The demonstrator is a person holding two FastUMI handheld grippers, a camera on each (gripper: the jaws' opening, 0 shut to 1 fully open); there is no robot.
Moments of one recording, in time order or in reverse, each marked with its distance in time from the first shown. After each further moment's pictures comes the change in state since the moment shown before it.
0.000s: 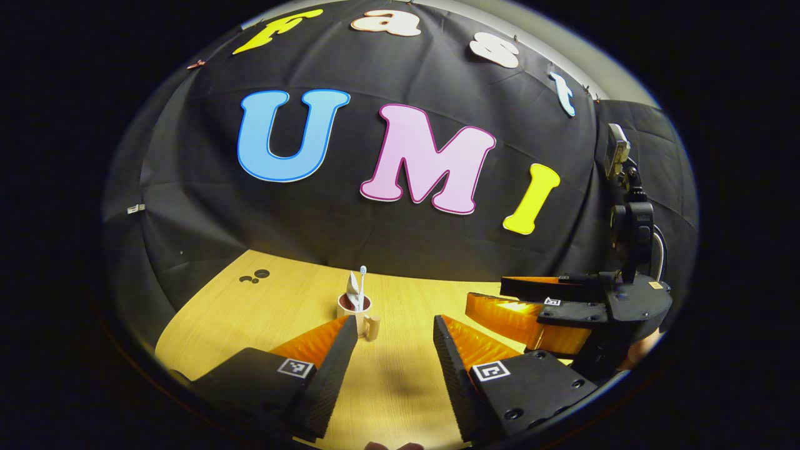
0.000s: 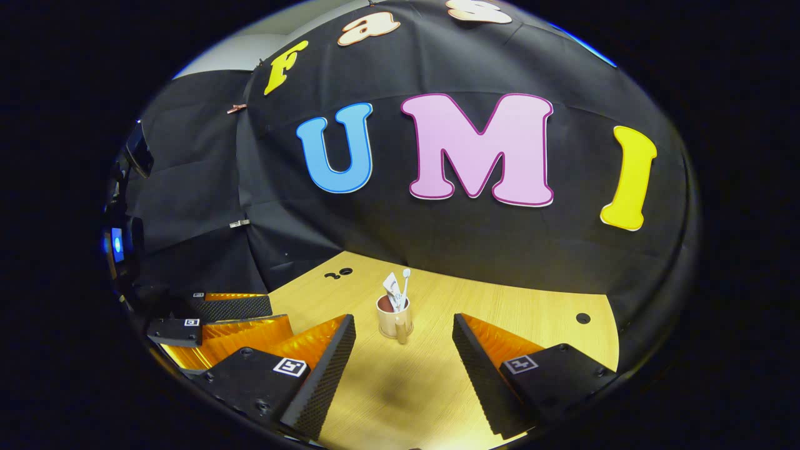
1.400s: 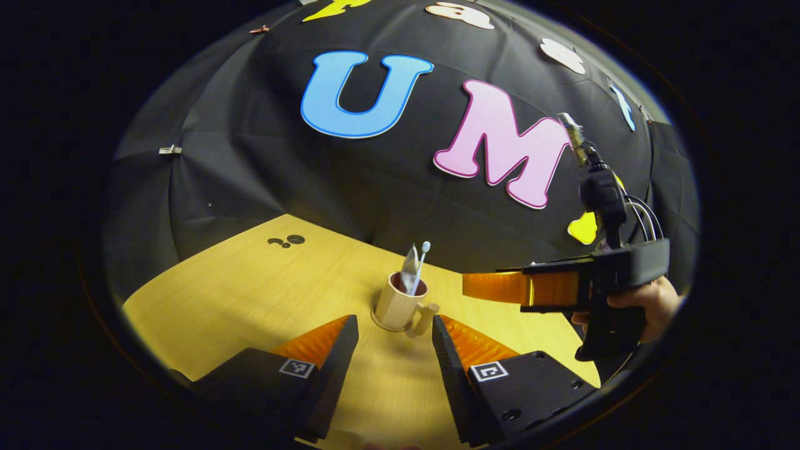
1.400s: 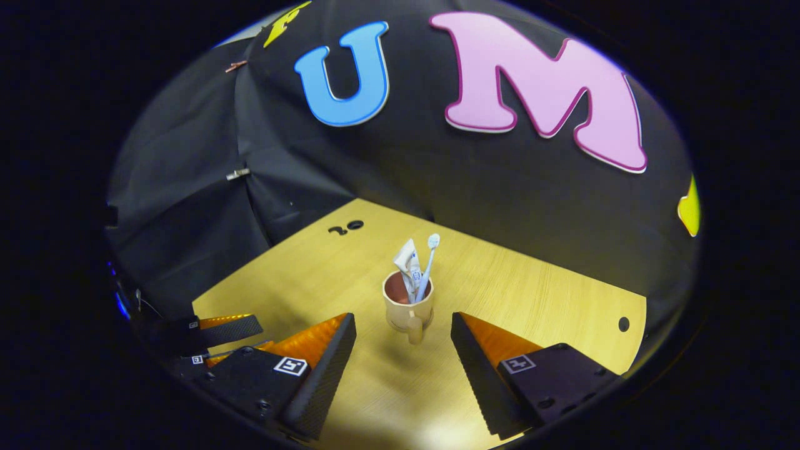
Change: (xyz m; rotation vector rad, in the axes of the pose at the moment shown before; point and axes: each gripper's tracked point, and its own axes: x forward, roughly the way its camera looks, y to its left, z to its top) left arm 0.067 0.078 -0.064 -0.165 -0.004 0.167; right arm 0.140 0.020 -0.047 -0.059 0.244 0.135
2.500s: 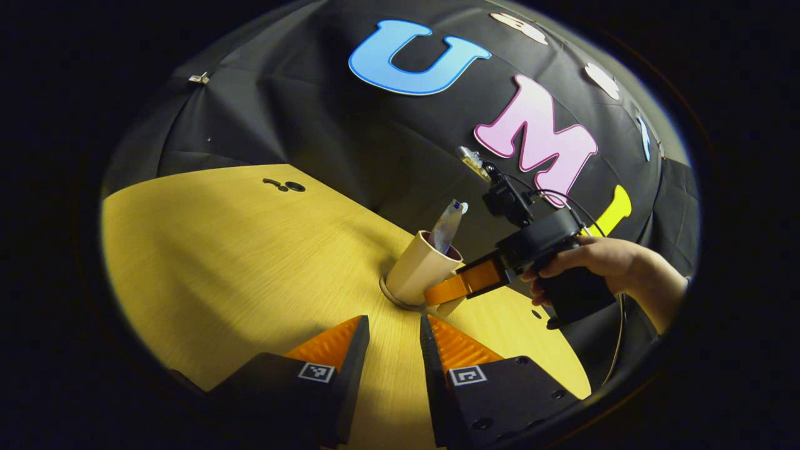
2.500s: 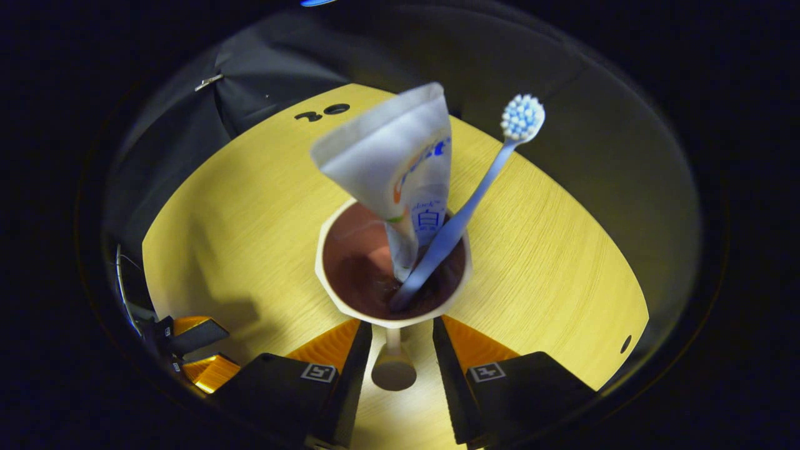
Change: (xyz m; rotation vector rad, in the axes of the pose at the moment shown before) left arm 0.078 0.060 -0.096 -0.176 0.016 -0.065; right arm 0.166 -0.026 -0.114 -0.145 0.535 0.000
